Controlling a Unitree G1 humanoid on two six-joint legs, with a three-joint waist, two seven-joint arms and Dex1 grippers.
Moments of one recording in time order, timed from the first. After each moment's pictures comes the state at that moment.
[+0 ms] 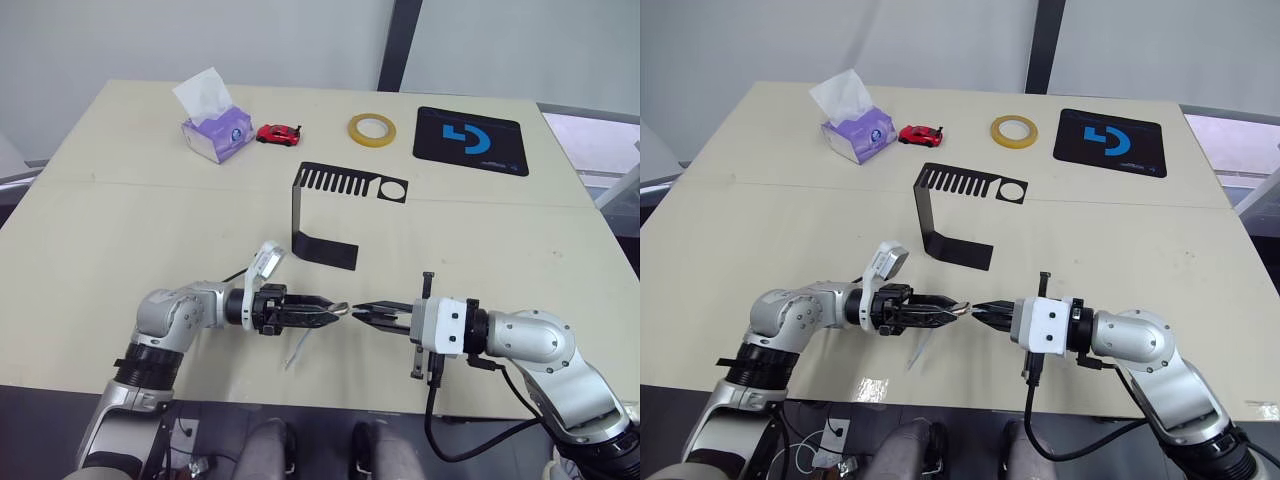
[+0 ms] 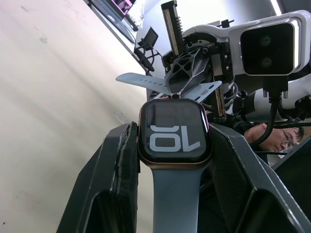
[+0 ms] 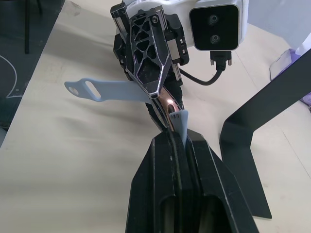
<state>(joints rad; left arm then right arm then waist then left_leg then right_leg) -0.52 0.46 -0.10 0.04 -0.73 1.03 -1.17 -0.15 -0.71 0.15 -0.55 0.19 0.09 0.91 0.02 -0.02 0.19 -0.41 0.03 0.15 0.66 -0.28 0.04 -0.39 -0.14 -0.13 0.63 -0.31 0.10</state>
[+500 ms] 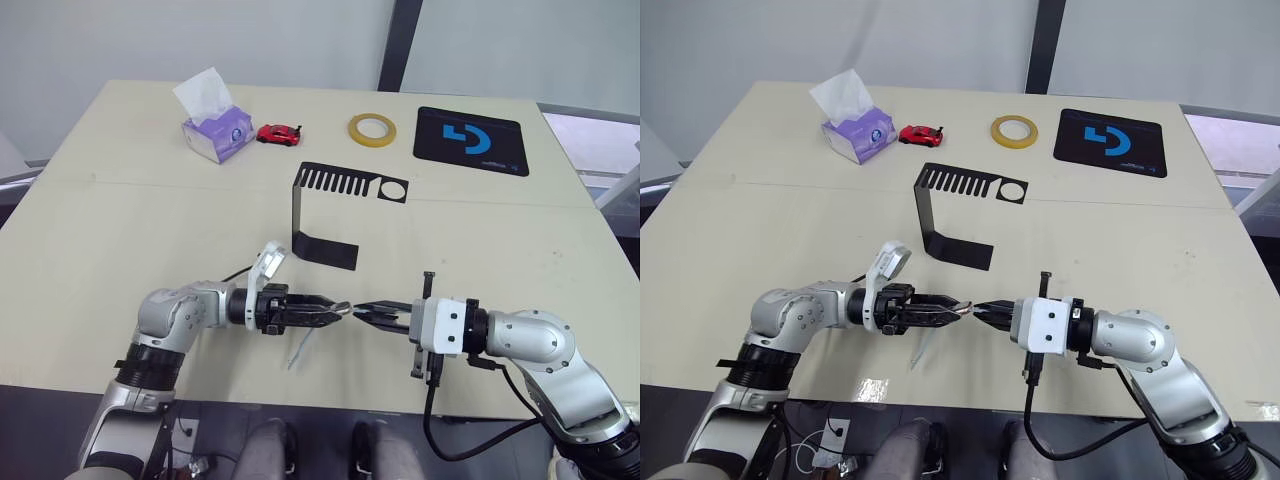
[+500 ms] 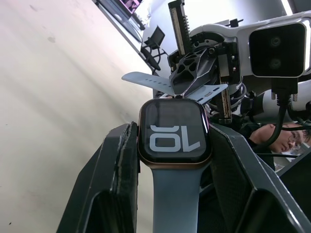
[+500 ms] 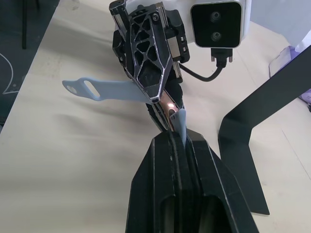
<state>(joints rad) -0.52 0.45 -0.10 0.01 -0.73 1.06 -1.10 -0.15 -0.71 0.15 -0.54 0.16 0.09 0.91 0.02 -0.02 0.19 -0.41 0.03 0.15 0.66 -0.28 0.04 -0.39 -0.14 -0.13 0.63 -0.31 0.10</state>
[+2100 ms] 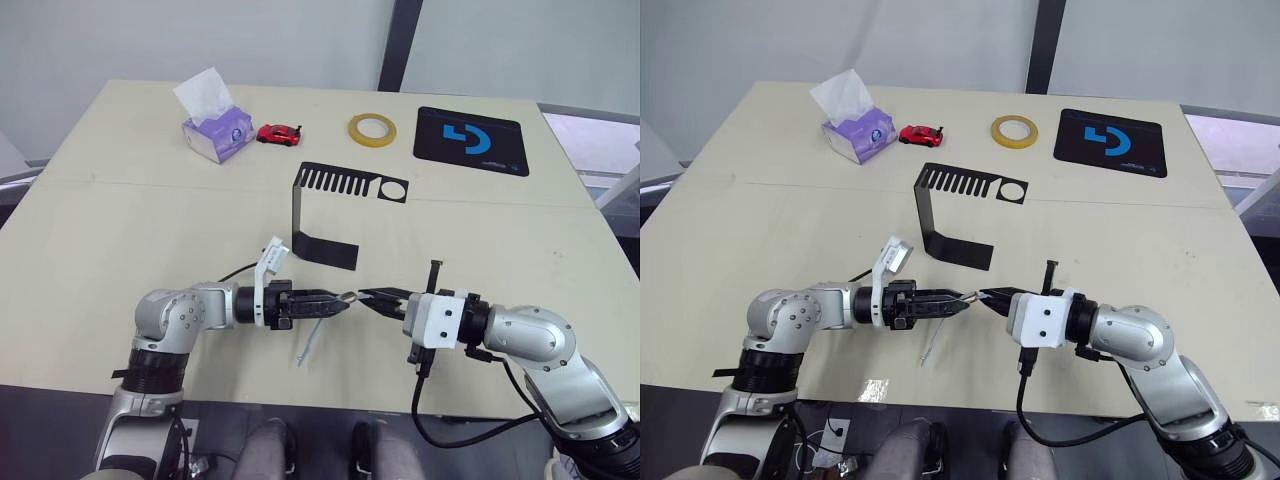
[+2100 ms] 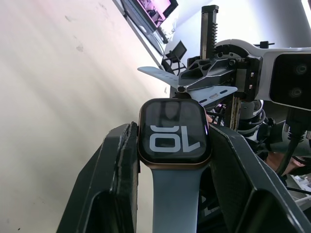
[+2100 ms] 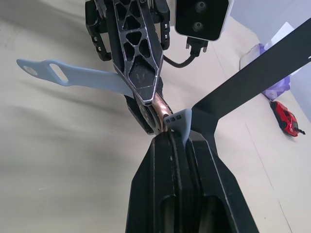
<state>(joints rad) -0.51 0.36 0.01 -0.06 -0.79 1.22 -0.90 -0.17 -0.70 0.14 -0.54 0.04 0.04 0.85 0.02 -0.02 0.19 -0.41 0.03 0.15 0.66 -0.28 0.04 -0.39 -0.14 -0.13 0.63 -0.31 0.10</state>
